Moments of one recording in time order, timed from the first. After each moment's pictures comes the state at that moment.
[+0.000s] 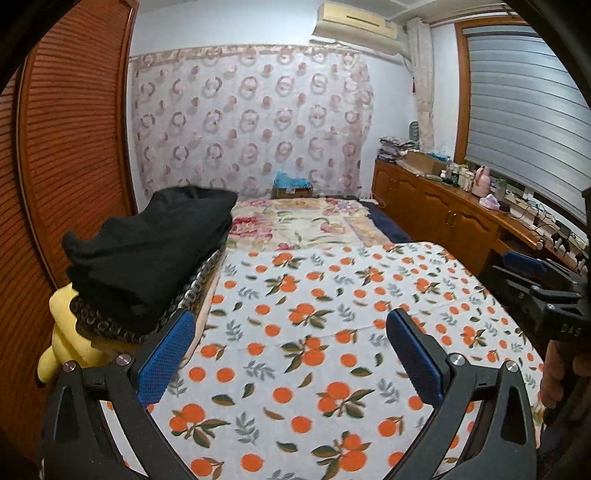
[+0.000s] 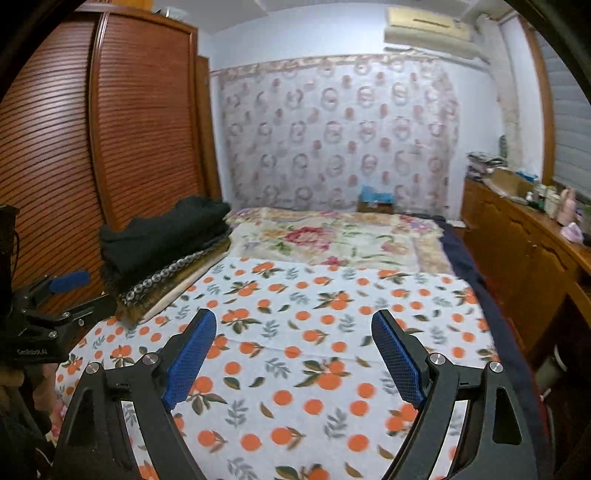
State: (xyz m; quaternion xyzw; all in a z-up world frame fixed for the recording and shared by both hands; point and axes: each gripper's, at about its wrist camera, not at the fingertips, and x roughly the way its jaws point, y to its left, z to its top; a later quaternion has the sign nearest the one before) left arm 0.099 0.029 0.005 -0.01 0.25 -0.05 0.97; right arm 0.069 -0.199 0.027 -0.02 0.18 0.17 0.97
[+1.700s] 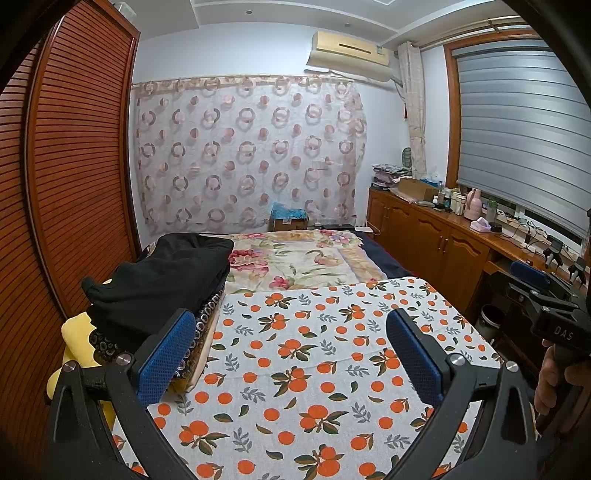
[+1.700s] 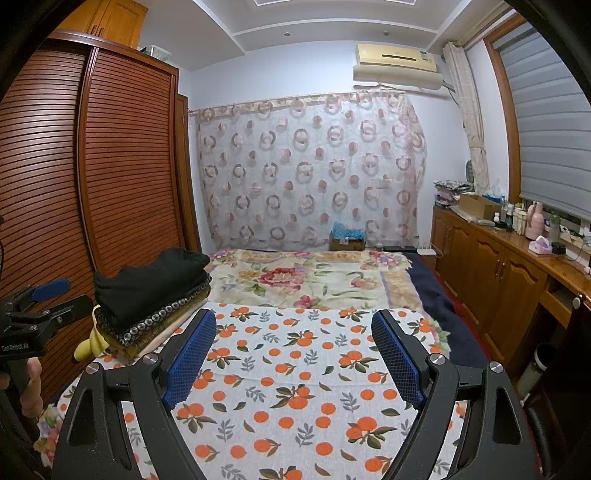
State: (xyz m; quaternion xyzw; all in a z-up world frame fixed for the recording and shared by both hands) left arm 0.071 0.018 0.061 0.00 0.20 -0.06 0.98; right arm 0.008 -0.227 0.055 0.00 0.11 0.13 0.98
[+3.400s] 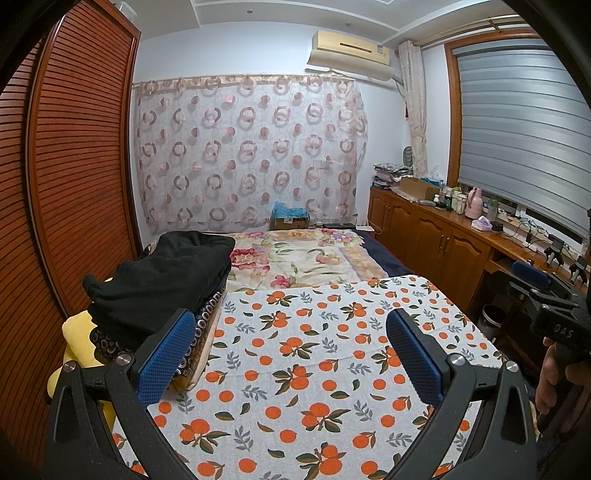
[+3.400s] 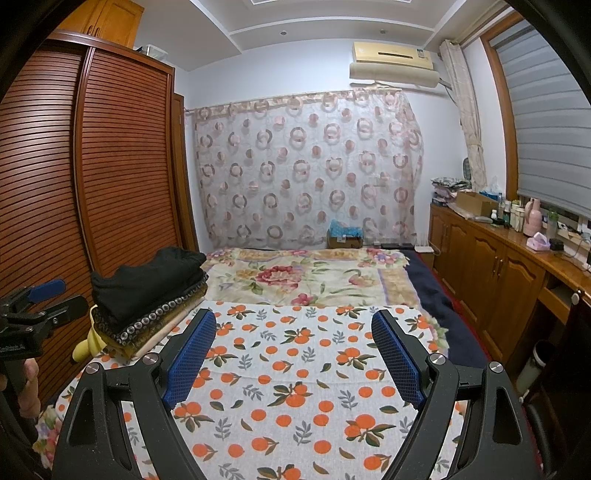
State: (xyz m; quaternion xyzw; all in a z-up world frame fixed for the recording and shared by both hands) left arm 0.069 0.019 0.061 -0.01 0.20 -0.06 0.98; right arm 0.012 -0.234 0.053 0.00 0.12 0.13 0.98
